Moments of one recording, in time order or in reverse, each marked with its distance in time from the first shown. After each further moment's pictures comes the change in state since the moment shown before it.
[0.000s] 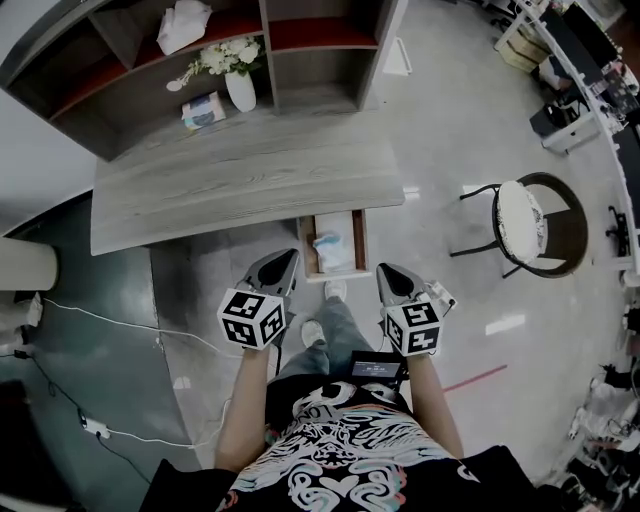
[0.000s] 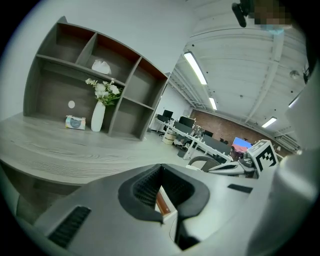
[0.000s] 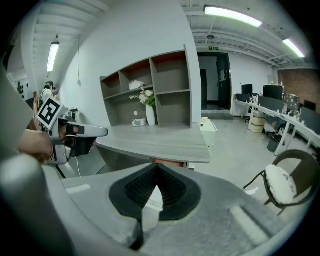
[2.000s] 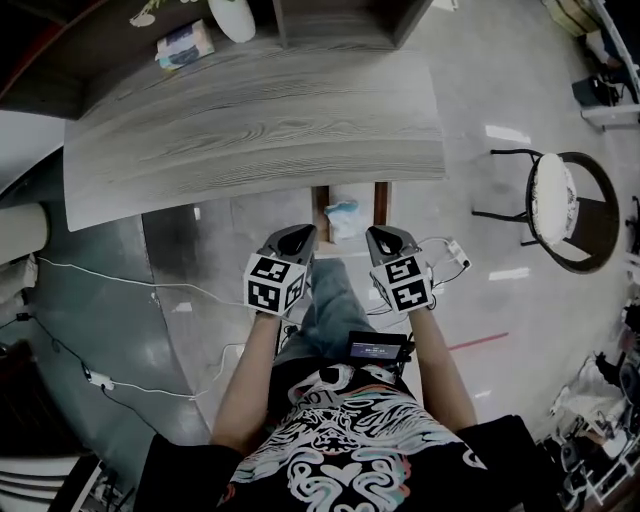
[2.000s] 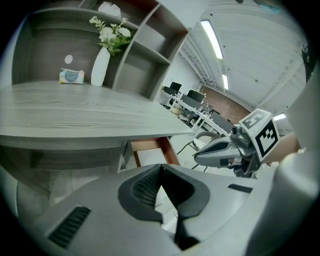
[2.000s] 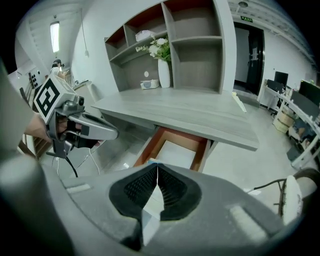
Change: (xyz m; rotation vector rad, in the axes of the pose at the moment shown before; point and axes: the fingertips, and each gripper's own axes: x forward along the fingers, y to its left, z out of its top) left arm 0.093 0.065 -0.124 -0.063 0.333 0.039; right arm 0.142 -0.004 -0.075 -0.169 0.341 0.178
